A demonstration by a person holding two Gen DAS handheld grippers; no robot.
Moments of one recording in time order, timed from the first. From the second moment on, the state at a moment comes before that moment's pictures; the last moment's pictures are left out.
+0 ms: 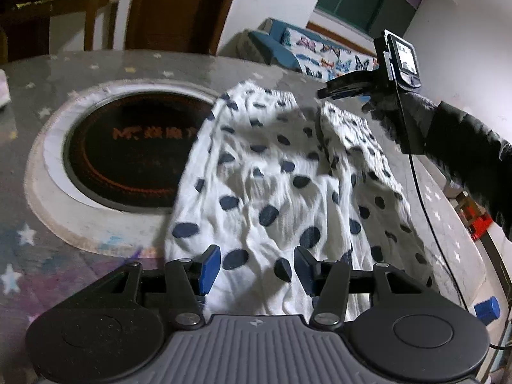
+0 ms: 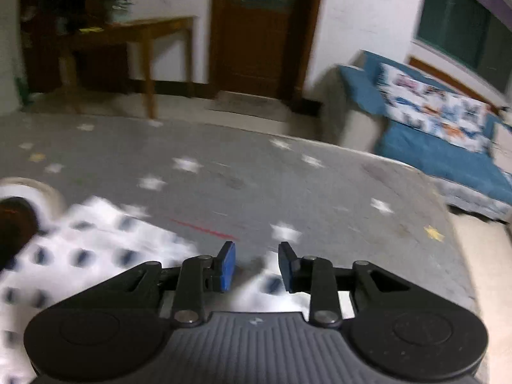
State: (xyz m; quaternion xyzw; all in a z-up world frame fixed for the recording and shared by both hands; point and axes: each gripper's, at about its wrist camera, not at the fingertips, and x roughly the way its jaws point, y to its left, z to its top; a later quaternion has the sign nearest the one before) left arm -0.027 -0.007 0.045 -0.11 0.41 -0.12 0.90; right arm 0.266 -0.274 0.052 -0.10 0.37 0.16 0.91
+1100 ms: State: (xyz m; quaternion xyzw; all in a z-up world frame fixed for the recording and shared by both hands) left arm -0.068 0.022 0.048 -0.09 0.38 -0.03 0.92; right arm 0.271 -0.077 0.075 -0.11 0.35 0.33 0.87
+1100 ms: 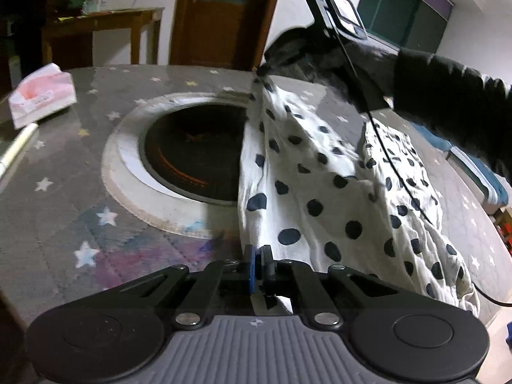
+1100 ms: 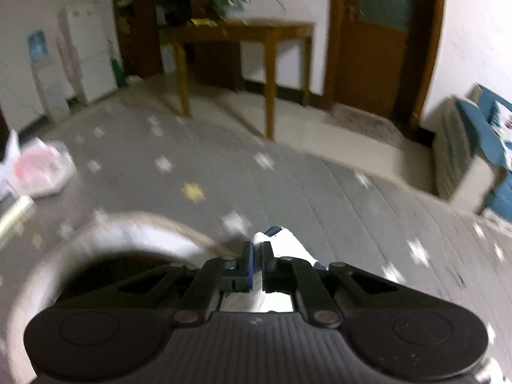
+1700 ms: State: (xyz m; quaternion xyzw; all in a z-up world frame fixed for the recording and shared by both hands) left arm -0.077 0.034 0.069 -0.10 0.36 -0.02 0.93; right arm 0.206 -0.161 0.104 -0.14 0.37 0.34 0.85
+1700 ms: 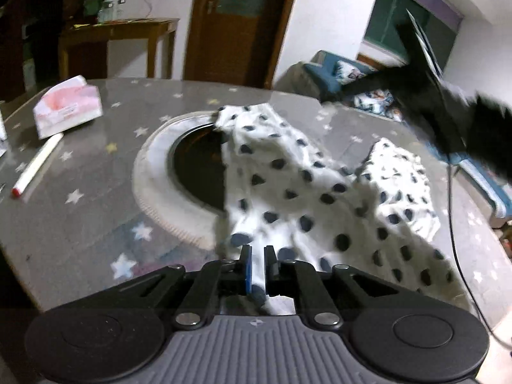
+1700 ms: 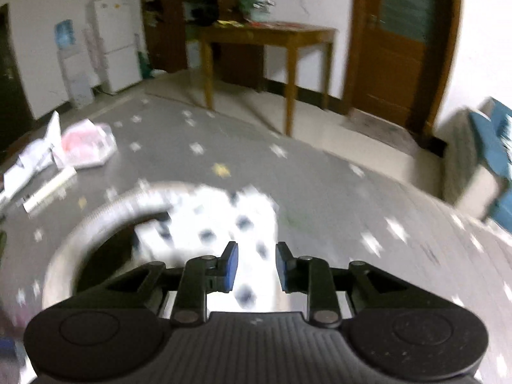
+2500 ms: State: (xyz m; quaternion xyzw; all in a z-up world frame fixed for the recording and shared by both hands) left arm -0.004 -0.165 0.031 -0.01 0.41 -0.28 0.87; right arm 0.179 -0.367 0.042 -0.02 0.42 0.14 0.90
